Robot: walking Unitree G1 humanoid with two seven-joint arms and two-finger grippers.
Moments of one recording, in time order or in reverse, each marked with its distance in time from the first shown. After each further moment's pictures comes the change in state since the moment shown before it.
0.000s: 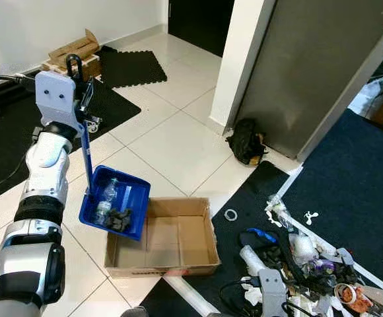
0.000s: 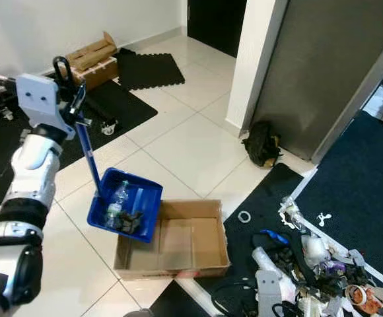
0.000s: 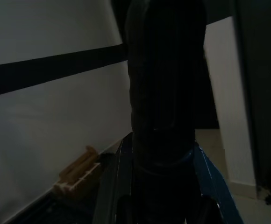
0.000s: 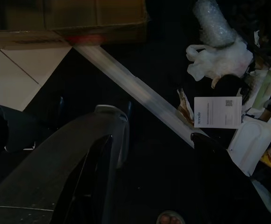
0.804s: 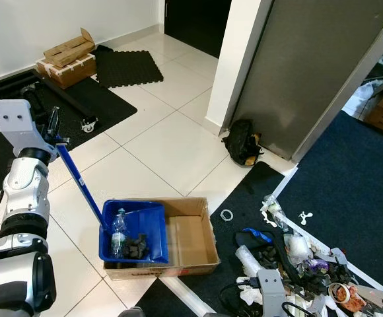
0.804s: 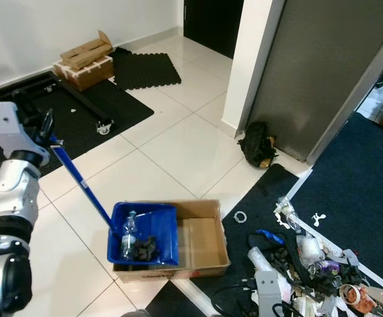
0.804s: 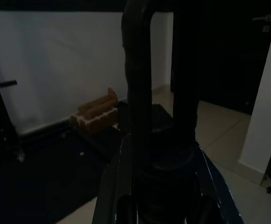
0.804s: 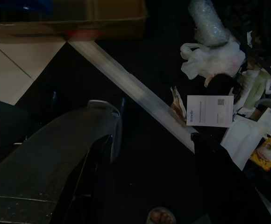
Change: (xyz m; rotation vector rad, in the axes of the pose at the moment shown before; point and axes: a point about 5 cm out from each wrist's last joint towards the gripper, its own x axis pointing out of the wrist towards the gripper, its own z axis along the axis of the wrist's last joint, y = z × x) left arm -0.042 0.047 -0.043 -0.170 0.206 0.266; right arm 0.000 -0.003 -0.001 -0.030 0.015 0.003
